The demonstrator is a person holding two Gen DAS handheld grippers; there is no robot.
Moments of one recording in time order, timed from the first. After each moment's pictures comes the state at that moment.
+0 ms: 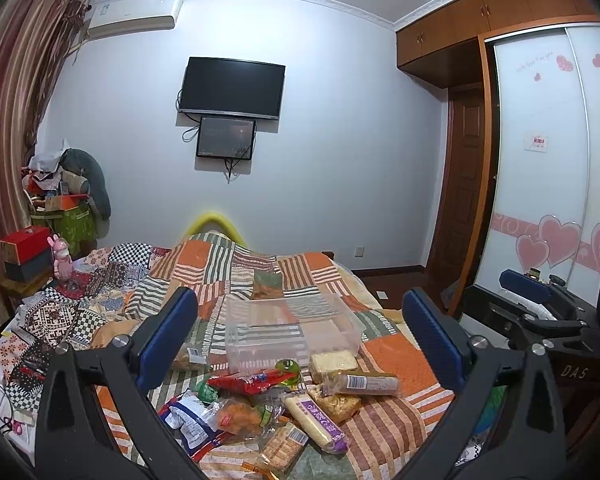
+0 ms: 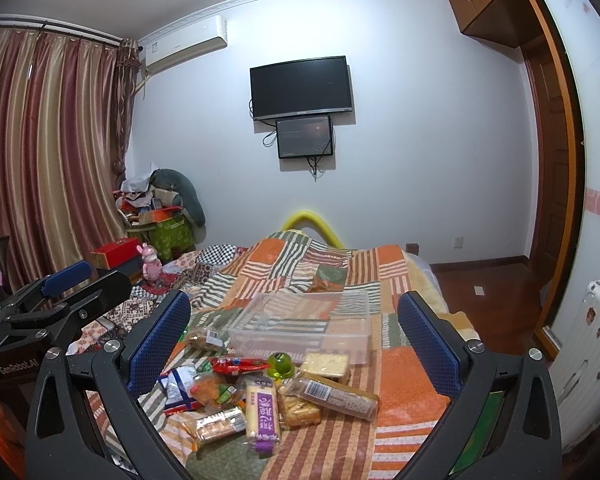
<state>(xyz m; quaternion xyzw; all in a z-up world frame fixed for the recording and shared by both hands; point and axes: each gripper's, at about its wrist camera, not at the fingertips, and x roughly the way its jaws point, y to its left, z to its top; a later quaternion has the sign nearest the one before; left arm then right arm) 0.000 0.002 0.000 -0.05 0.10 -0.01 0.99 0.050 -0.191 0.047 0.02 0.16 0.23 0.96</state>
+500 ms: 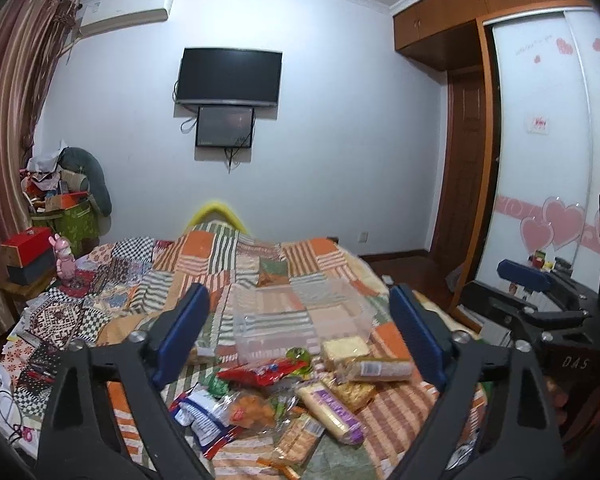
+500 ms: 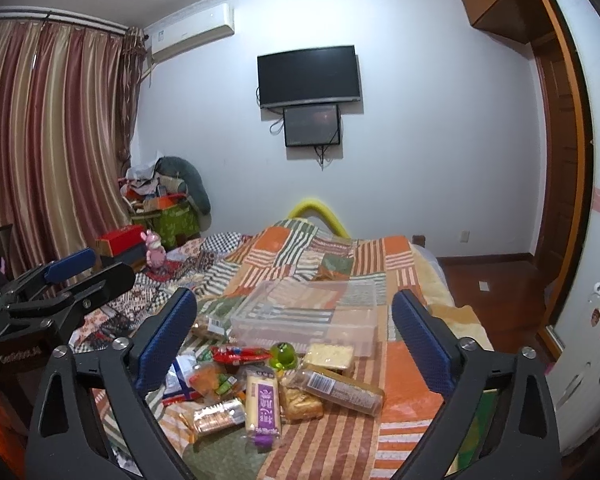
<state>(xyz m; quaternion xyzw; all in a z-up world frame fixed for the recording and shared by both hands) 0.014 0.013 -0.012 -0.04 0.14 -0.01 0.99 0.059 -0.183 0.035 0.01 0.18 0.25 0.95</state>
